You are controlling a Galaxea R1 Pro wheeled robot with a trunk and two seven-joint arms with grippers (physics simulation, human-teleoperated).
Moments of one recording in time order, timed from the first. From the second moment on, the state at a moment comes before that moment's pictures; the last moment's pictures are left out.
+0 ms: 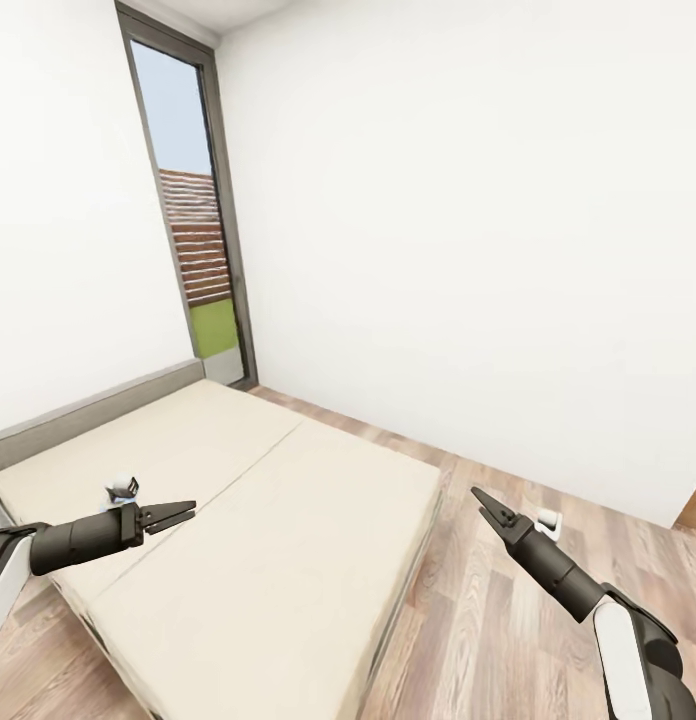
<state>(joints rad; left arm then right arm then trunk) -0.42 0.43 0.21 -1.23 0.43 1.02 -1.25 -0.27 0.07 -0.53 -1.39 -0.55 0.77 0.80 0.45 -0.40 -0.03</state>
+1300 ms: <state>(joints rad) -0.42 0.42 0.22 -1.23 0.43 1.02 -1.25 -0.27 0.07 -0.53 -1.39 -0.55 0.77 0.80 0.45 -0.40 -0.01</state>
